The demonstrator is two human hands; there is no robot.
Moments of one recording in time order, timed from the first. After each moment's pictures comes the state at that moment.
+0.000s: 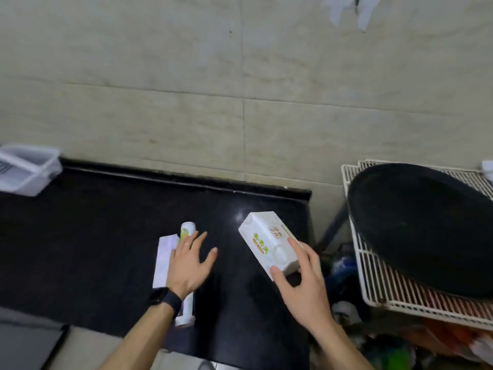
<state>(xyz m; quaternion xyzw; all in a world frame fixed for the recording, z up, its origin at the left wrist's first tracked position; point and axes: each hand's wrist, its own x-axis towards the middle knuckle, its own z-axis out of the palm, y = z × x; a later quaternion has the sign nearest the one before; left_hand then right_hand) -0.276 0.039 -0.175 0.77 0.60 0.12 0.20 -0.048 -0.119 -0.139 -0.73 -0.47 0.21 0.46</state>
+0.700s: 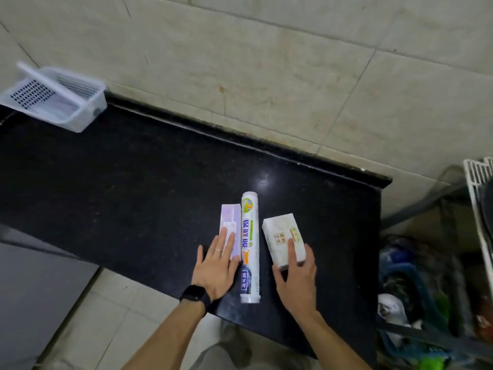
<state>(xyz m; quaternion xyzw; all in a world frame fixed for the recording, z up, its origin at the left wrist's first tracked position) -0.419 0.042 -0.281 0.78 0.57 -0.02 0.25 -0.208 -0.037 -0.280 -0.82 -0.51 0.21 0.16</state>
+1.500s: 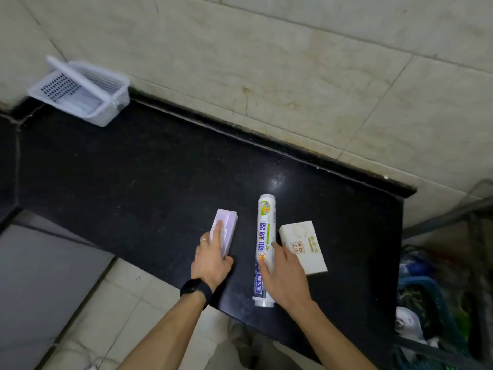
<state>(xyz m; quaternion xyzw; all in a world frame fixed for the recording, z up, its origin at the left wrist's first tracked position) -0.446 0.065 -0.246 0.61 0.71 0.05 0.34 -0.259 0.007 -0.240 -0.75 -0.60 0.25 0.14</state>
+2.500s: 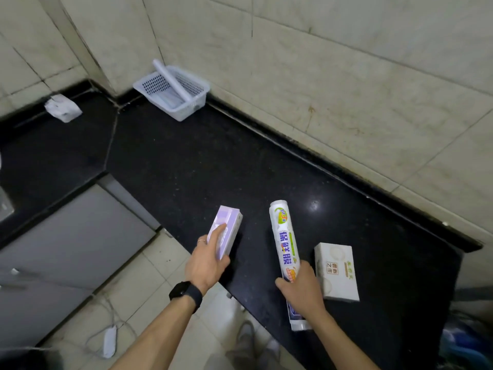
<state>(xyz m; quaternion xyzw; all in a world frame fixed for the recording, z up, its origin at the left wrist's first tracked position) -0.526 0.021 -0.213 0.55 0.78 0.13 0.28 -0.280 0.012 -0.231 -0.74 -0.52 0.42 0.12</state>
